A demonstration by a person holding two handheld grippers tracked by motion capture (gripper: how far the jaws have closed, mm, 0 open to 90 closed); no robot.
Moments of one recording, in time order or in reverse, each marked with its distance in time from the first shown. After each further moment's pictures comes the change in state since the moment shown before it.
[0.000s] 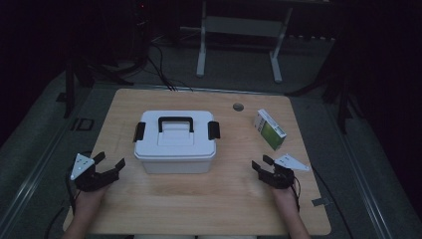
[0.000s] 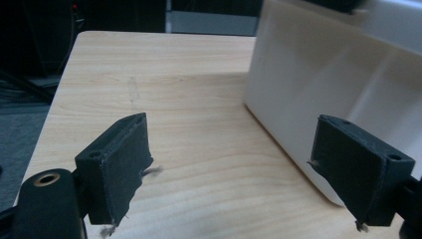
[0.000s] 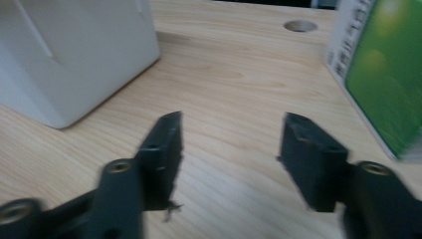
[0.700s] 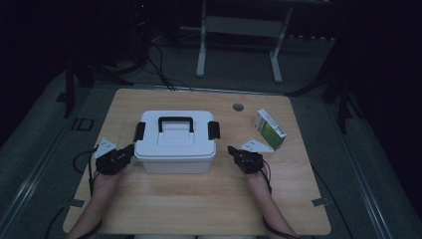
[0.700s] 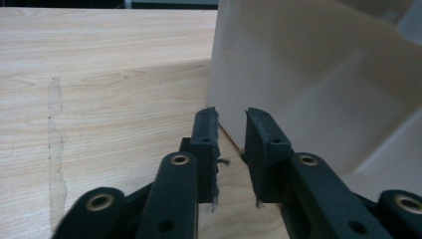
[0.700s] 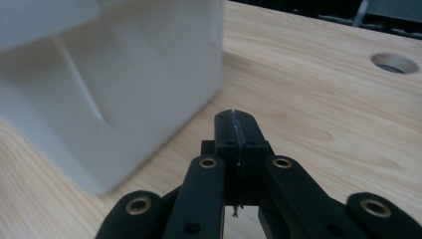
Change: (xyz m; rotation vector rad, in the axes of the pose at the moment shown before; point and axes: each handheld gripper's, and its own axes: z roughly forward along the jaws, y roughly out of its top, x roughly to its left) left arm -0.015 0.020 0.058 0.123 -0.124 0.030; right arm 0.054 0.042 0.071 0.038 0.095 -0.095
